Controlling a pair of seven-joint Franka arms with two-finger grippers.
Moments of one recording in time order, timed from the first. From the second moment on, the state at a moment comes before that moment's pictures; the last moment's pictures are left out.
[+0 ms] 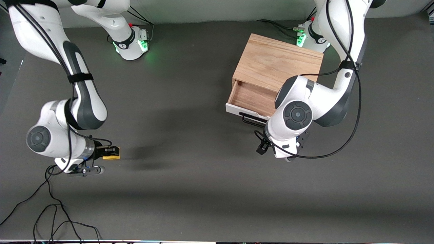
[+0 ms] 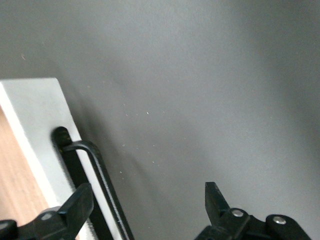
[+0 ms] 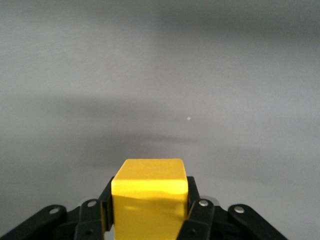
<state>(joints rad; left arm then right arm) -0.41 0.56 -0.08 -1.37 -0.04 1.85 -1.41 0.09 0.46 -0.01 -1.64 0.04 2.01 -0.03</state>
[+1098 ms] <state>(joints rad) 0.01 0.09 -0.07 -1.48 -0.02 1.46 -0.36 0.54 0.40 0.02 -1.20 0.17 1.61 0.80</state>
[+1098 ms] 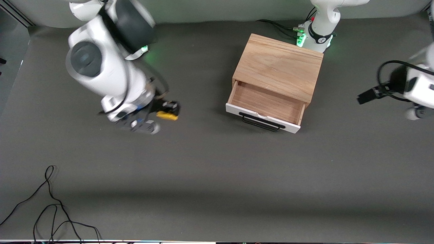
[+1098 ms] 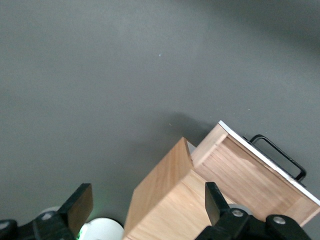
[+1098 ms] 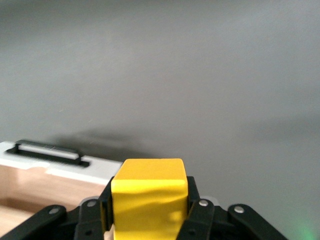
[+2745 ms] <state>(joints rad) 0.01 -0.07 -0.09 -1.66 0.00 1.65 -0.03 0.90 0.79 0.02 -1.06 0.12 1.91 1.14</state>
